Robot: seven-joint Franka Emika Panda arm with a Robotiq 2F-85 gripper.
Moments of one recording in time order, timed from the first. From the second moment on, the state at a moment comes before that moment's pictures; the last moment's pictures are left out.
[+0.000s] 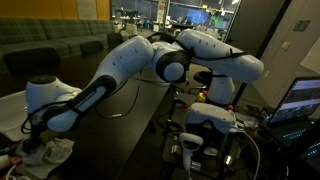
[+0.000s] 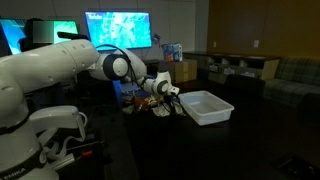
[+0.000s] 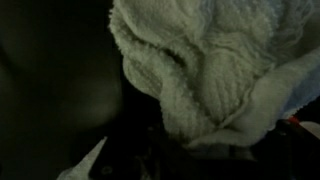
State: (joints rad) arm 0.57 1.32 -0.06 -0.96 0.04 2.54 0.58
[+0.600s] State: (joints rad) arm 0.49 1.16 0.01 -1.06 0.05 2.40 0.39
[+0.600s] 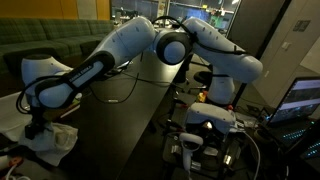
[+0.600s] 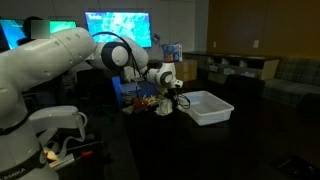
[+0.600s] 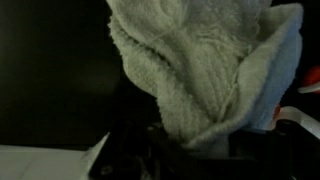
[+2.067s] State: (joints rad) arm 0.29 1.01 -0.02 -0.92 -0.07 2.10 0.21
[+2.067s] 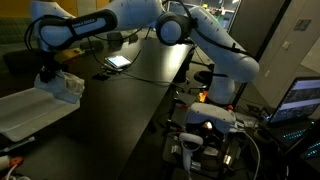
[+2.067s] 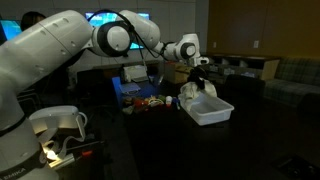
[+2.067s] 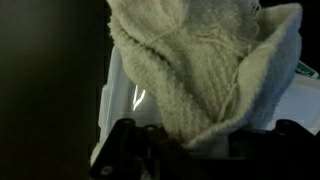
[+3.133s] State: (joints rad) arm 0.26 1.34 -0.08 -0.58 -0.07 2.35 0.33
